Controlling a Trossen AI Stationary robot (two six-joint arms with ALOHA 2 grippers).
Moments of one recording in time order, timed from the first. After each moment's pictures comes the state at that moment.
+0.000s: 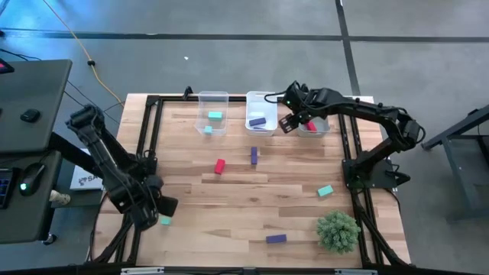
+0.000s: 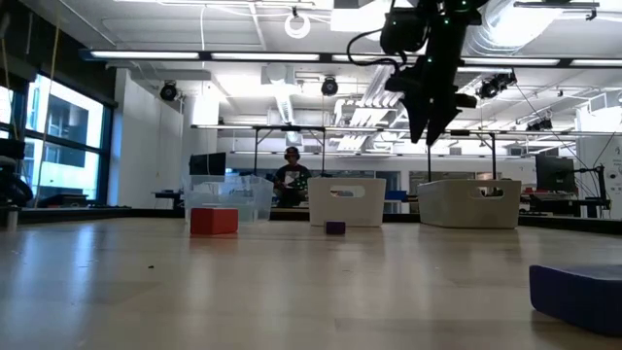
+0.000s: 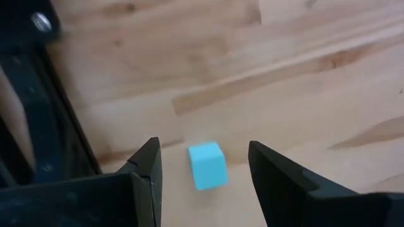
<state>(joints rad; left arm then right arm) -0.86 1.21 0.83 -1.09 -0.19 -2.29 -0.47 1.51 1.28 -1.00 0.19 0.50</state>
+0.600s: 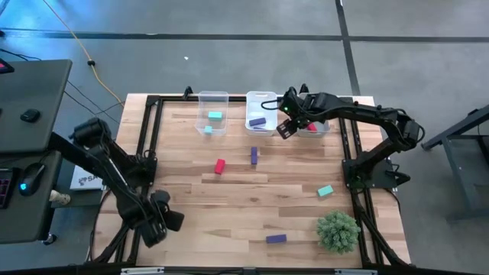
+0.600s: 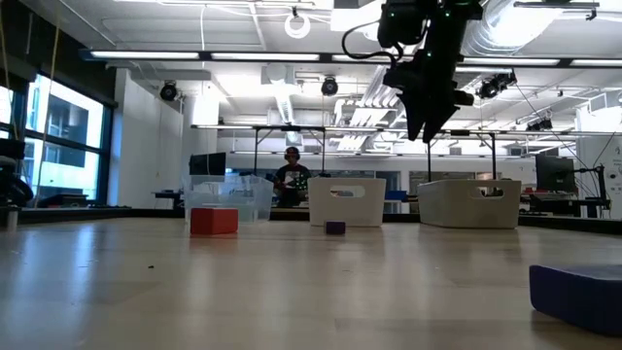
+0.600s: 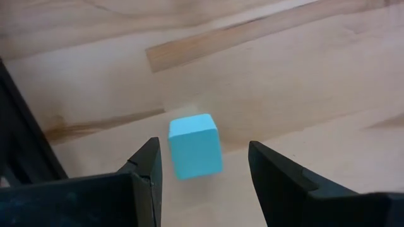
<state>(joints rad) -0.89 1.45 0.83 -0.88 -0.13 -2.30 -0.40 1.51 1.28 -1.01 0.19 0.50</state>
